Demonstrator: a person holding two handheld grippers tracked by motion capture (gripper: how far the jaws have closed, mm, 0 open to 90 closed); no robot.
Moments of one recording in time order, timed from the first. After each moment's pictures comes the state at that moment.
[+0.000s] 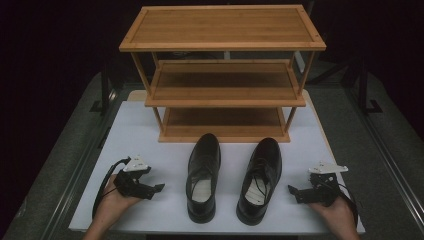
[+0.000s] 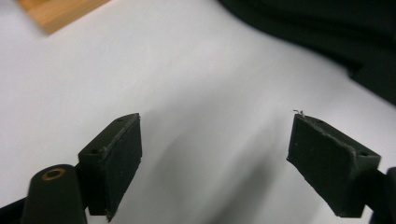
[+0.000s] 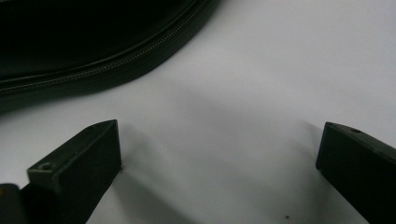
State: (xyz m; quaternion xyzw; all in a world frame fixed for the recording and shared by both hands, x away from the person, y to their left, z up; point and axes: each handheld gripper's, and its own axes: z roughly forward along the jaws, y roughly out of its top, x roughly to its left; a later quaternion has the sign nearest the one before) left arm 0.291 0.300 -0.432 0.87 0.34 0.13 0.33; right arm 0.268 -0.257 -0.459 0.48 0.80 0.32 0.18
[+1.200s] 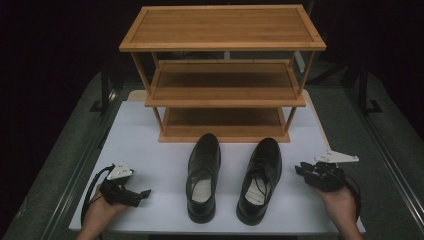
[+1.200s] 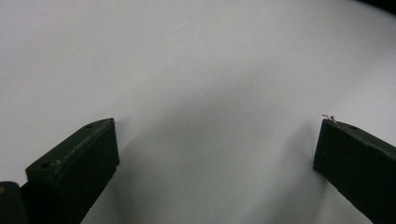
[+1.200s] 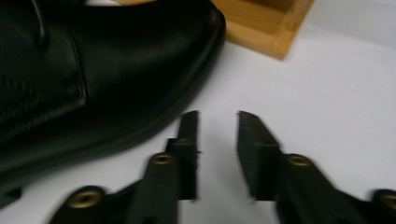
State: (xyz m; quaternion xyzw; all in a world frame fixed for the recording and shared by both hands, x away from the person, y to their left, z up) left arm 0.283 0.336 -0.451 0.86 0.36 0.15 0.34; right arm 0.282 -0.259 -0.420 0.47 0.78 0.37 0.19
